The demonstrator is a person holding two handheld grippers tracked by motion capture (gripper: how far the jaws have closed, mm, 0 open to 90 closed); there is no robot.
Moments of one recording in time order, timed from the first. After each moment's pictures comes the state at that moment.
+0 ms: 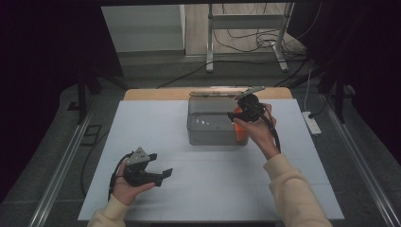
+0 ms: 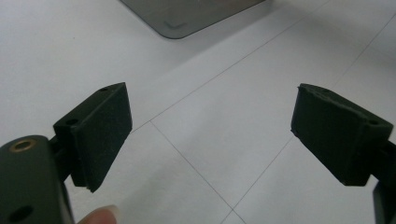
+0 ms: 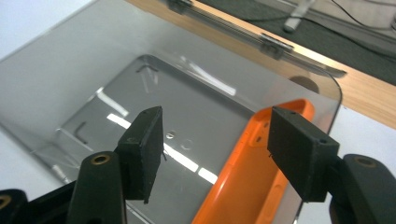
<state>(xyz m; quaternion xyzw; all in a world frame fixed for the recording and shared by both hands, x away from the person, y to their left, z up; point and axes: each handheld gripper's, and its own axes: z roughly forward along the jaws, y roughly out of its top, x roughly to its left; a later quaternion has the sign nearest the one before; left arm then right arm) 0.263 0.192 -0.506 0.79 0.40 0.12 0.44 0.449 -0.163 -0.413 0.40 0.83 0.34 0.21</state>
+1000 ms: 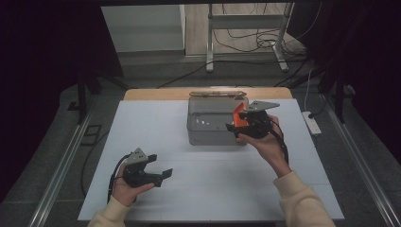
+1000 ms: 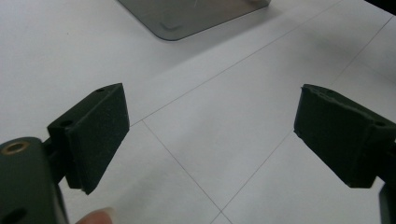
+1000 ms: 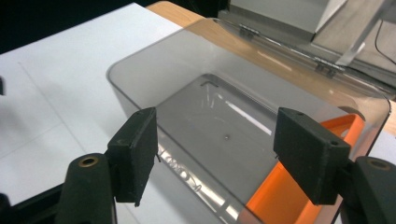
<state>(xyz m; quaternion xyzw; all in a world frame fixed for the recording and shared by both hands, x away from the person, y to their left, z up) 0.261 0.193 -0.508 0.78 0.41 0.10 0.46 0.391 -0.182 -0.409 0.31 0.82 0.44 0.18</state>
